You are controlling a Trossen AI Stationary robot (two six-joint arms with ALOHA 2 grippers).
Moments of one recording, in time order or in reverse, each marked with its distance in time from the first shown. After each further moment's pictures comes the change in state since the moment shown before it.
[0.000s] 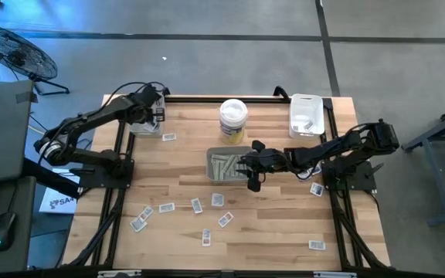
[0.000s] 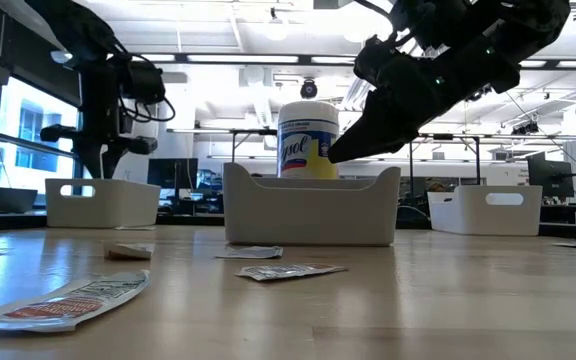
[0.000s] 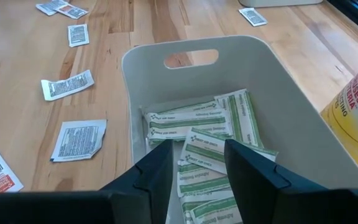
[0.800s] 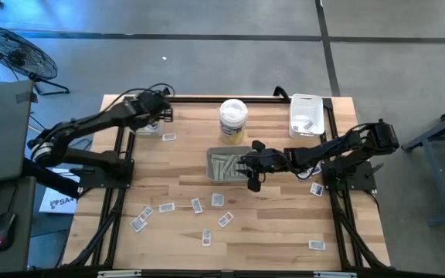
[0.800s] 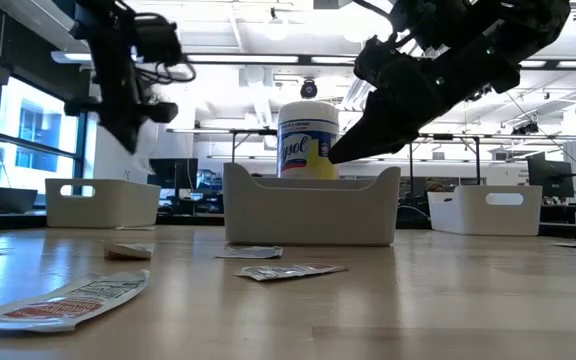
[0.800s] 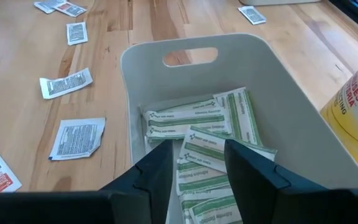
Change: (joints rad) left arm -0.280 -0.075 0.081 -0.039 -0.194 -0.145; right arm 0.000 0.000 0.000 -0.005 0.002 0.000
